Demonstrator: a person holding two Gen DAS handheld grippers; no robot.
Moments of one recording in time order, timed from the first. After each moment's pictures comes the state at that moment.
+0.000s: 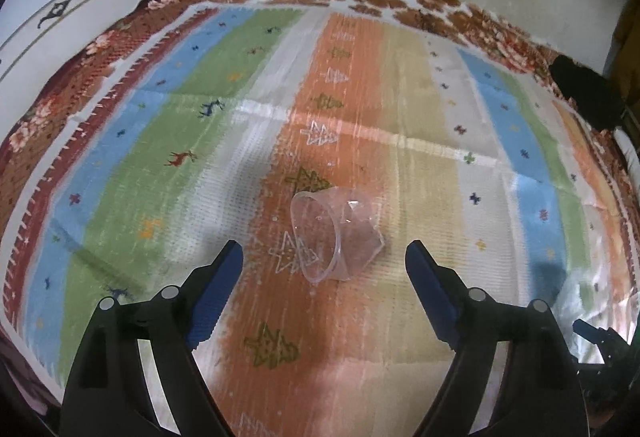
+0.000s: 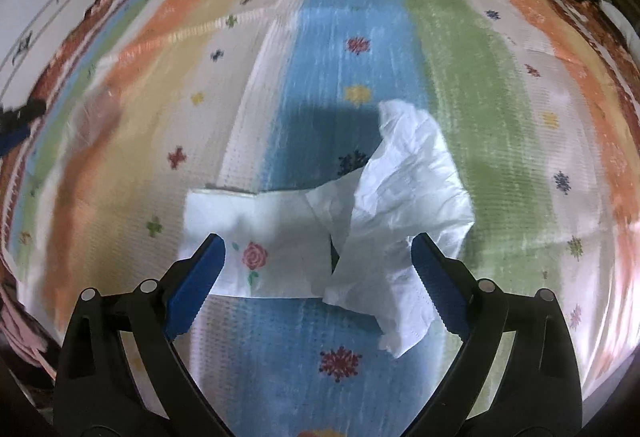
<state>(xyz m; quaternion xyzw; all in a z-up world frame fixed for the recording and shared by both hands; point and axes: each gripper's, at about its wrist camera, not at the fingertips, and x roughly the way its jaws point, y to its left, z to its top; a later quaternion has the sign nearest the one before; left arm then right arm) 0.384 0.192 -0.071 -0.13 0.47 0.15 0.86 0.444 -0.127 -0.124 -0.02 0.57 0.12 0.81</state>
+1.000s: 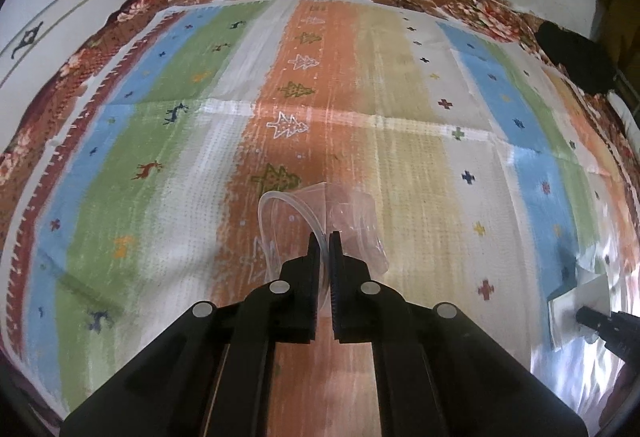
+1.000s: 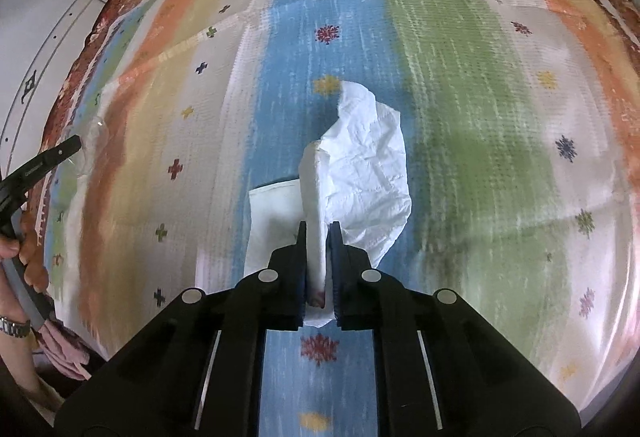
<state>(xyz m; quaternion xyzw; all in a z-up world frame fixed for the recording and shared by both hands) 0.398 0.169 -0.079 -0.09 0.49 0.12 0.86 0.444 -0.168 -0.111 0.07 0.59 0.14 0.79</state>
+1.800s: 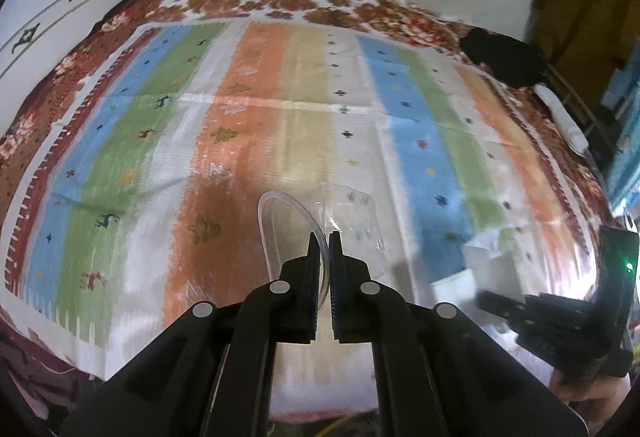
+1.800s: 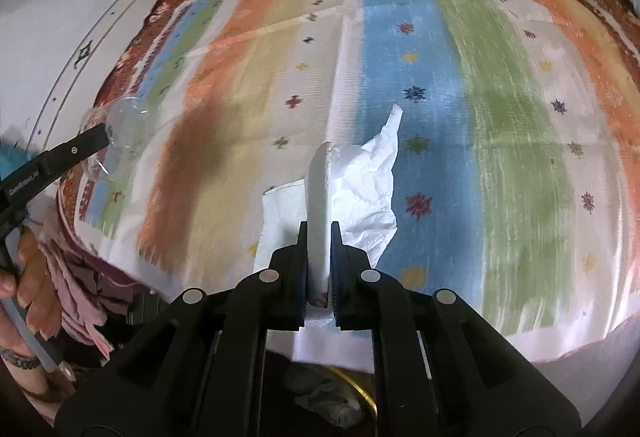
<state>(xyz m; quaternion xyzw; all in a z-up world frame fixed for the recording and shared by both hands) 0.263 0.086 0.007 -0.12 0.46 0.03 0.88 0.322 -0.137 -0.039 0.06 0.56 0.21 0.80</state>
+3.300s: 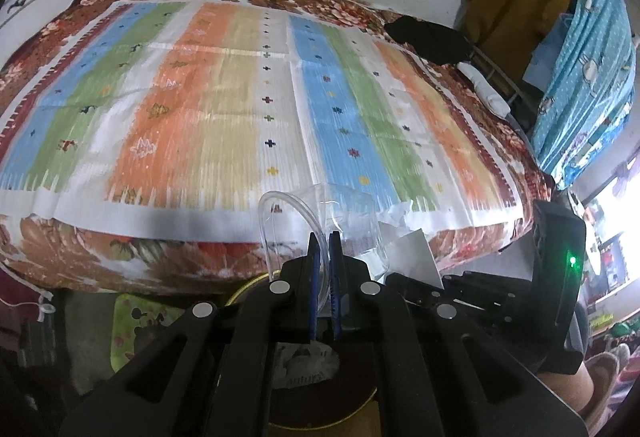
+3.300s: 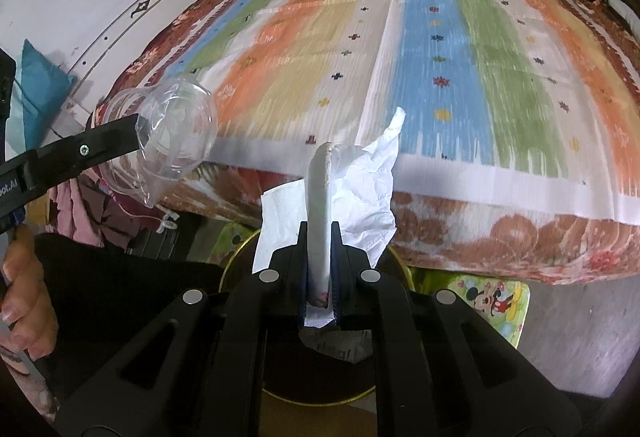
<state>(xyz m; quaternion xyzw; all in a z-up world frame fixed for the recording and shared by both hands) 0.077 0.007 0.002 -0.16 0.44 -0.06 0.88 0.129 -0.153 -0.035 0.02 0.52 0.26 0.82</state>
